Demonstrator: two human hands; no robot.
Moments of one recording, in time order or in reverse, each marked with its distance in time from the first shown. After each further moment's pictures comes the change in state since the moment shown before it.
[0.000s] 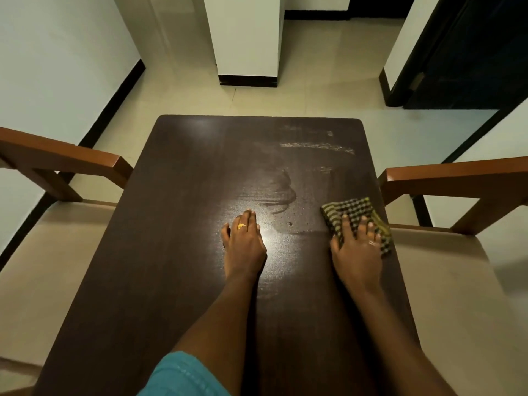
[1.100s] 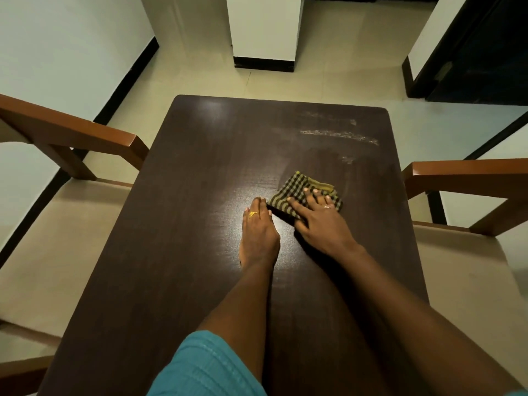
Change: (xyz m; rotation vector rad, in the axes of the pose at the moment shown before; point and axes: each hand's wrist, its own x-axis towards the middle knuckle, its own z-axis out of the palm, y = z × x) left_hand 0.000 0.001 -0.004 -0.235 -0.032 -0.120; right_hand 0.034 -0.075 0.008 -0.029 -0.090 -0.568
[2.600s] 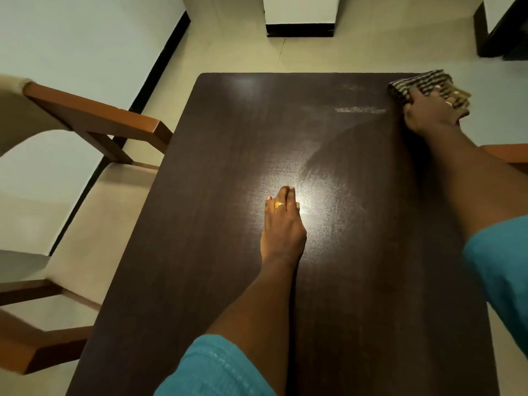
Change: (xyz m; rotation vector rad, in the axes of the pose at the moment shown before) left_hand 0.007 0.001 0.004 0.117 -0.015 0.018; right_hand 0.160 0.160 -0.068 0.046 0.088 0.545
